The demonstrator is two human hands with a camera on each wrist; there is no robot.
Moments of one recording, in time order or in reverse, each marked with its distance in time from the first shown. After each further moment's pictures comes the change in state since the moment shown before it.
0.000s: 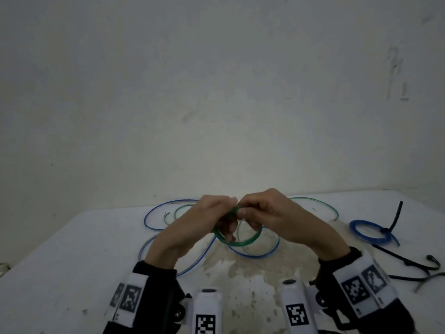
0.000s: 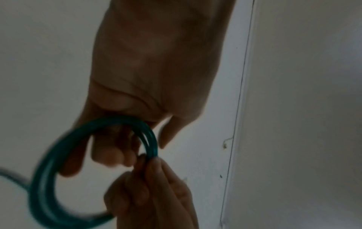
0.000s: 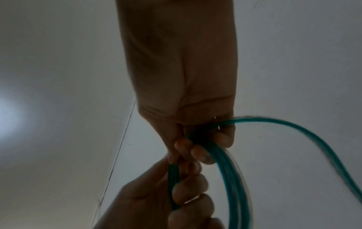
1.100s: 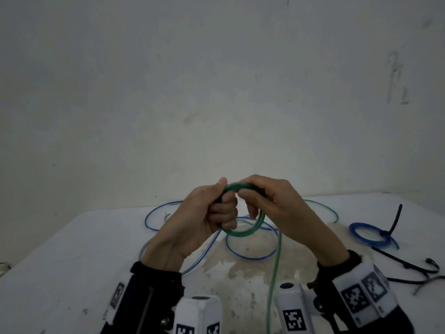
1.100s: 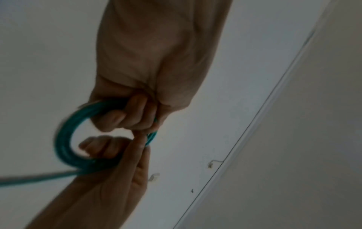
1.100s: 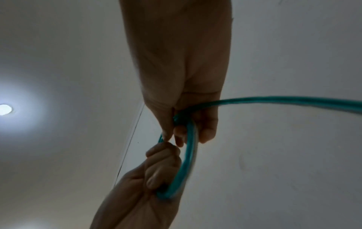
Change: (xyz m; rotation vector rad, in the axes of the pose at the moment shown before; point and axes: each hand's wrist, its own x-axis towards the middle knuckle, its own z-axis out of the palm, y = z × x) left_hand -0.002 0.017 0.002 -0.603 -0.006 0.052; right_hand 0.001 -0.012 0.001 0.064 0.256 -0.111
